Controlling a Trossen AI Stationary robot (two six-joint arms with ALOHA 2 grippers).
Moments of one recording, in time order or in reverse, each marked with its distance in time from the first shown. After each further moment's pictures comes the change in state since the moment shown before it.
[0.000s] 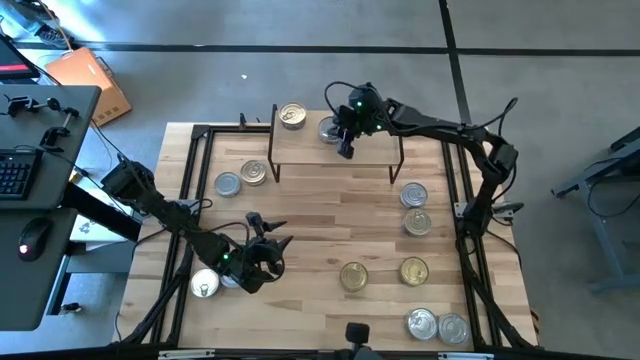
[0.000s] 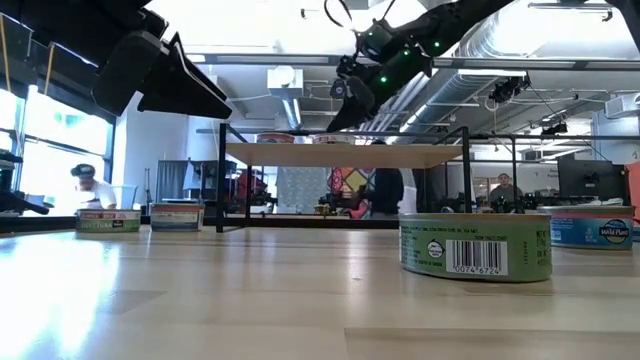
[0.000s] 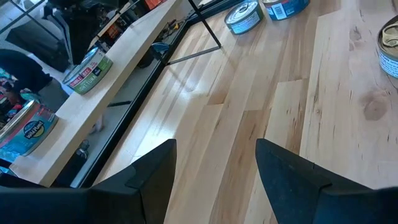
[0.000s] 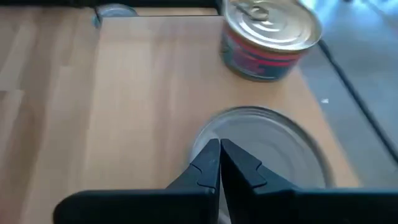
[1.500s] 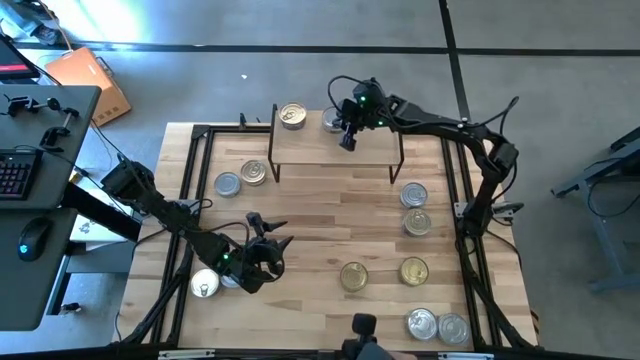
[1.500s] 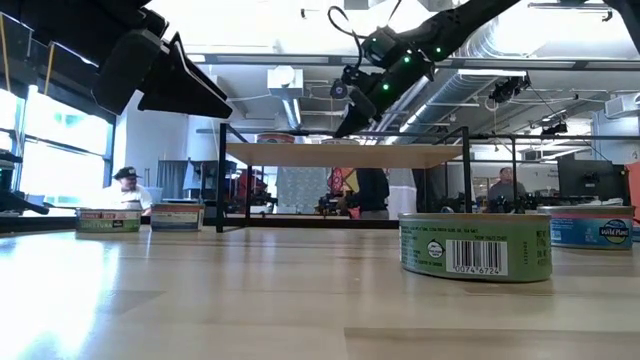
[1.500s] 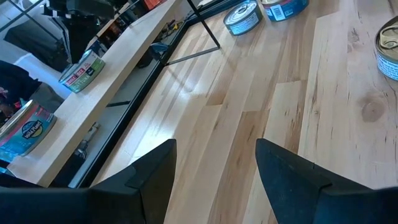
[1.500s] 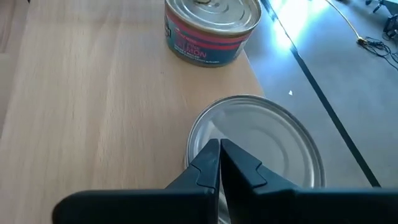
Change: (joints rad) left arm 0.000 0.000 0.000 0.007 0.003 0.001; right arm -0.032 -0.002 0.000 0.029 0.091 -0.053
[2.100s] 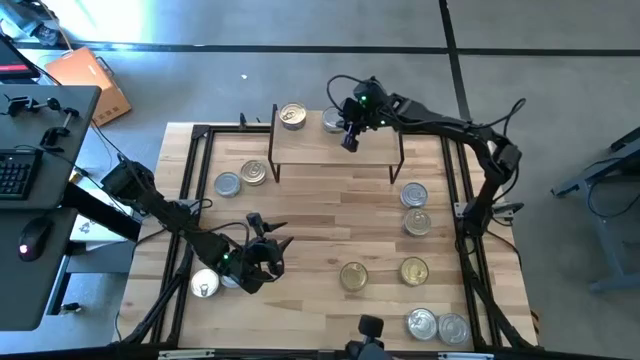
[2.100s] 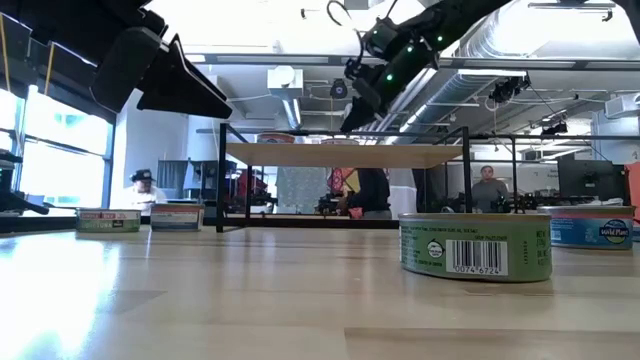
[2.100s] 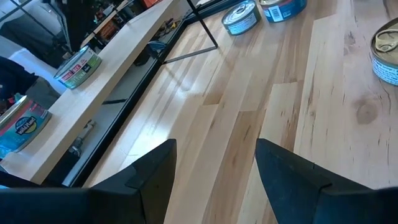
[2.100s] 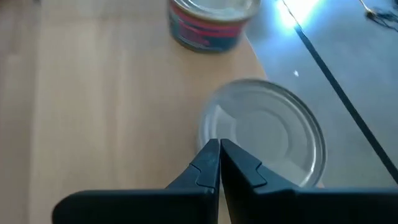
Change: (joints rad) left arm -0.001 0.000 0.000 -0.001 0.010 -0.026; right arm 0.004 -0.017 0.032 -0.125 0.046 0.083
